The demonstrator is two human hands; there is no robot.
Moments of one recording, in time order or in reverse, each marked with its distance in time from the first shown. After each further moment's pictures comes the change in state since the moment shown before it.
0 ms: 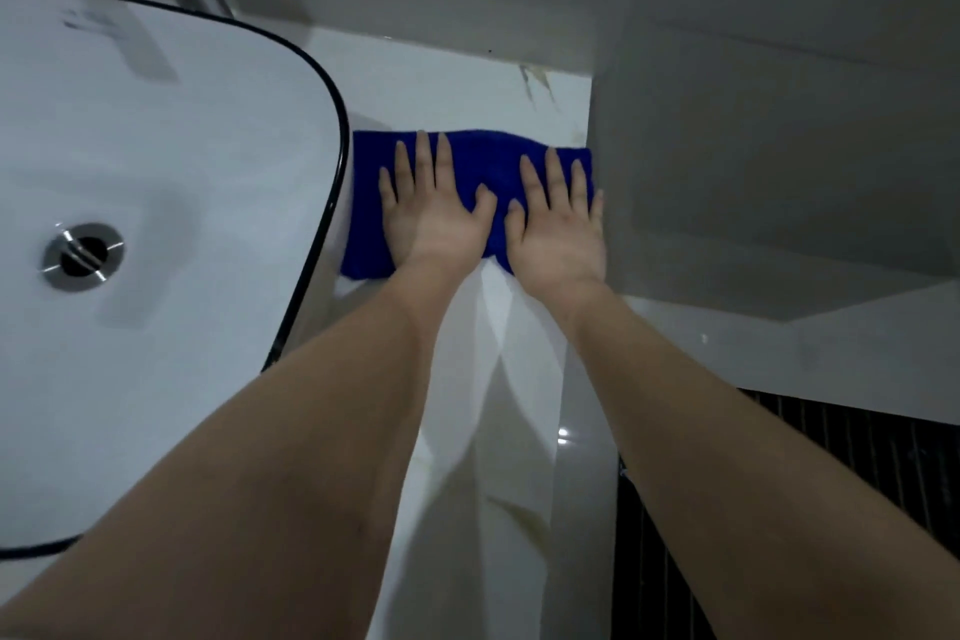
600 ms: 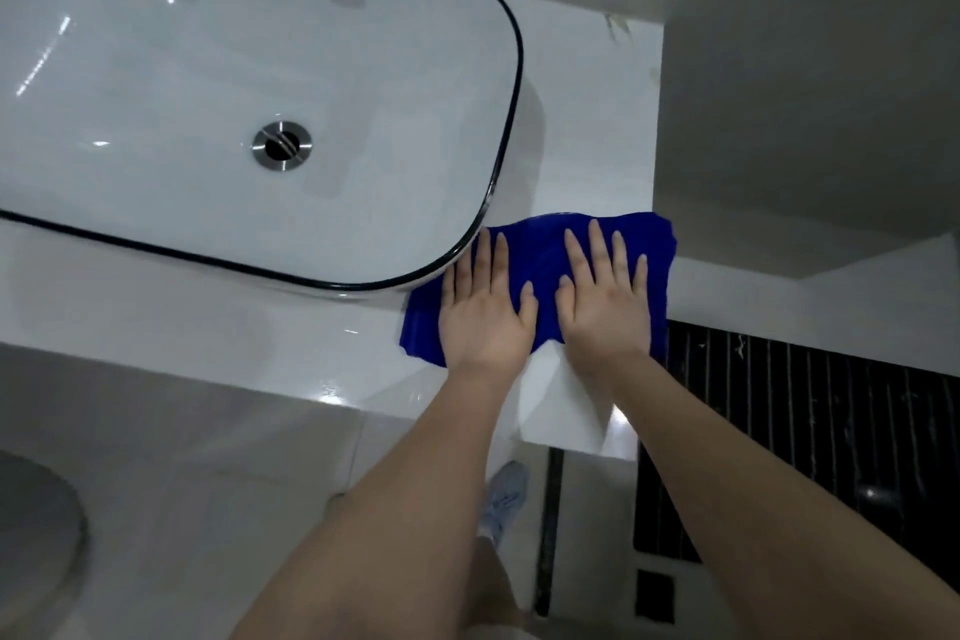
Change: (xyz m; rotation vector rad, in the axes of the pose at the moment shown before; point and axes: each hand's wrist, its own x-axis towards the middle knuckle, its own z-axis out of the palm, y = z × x) left_hand -0.211 -0.103 -0.004 -0.045 -0.115 0.086; right_hand -0.193 -0.055 0.030 -0.168 -0.075 0.007
